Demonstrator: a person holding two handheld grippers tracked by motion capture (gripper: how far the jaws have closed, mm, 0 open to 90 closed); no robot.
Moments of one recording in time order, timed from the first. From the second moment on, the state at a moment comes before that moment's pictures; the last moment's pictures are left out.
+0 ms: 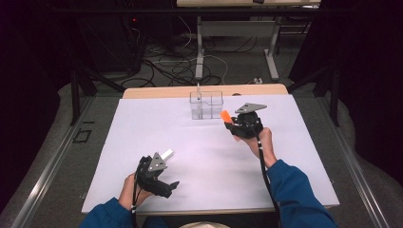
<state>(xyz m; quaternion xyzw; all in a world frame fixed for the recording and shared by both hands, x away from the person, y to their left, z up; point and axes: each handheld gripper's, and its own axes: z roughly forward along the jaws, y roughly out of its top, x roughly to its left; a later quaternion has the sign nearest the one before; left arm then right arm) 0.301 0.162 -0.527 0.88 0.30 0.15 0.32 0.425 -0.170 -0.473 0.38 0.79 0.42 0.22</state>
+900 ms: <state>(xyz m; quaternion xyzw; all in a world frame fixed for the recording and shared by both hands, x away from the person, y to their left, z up) 0.301 0.162 -0.527 0.89 0.30 0.15 0.33 0.469 -0.154 -0.457 0.40 0.76 0.46 0.24</state>
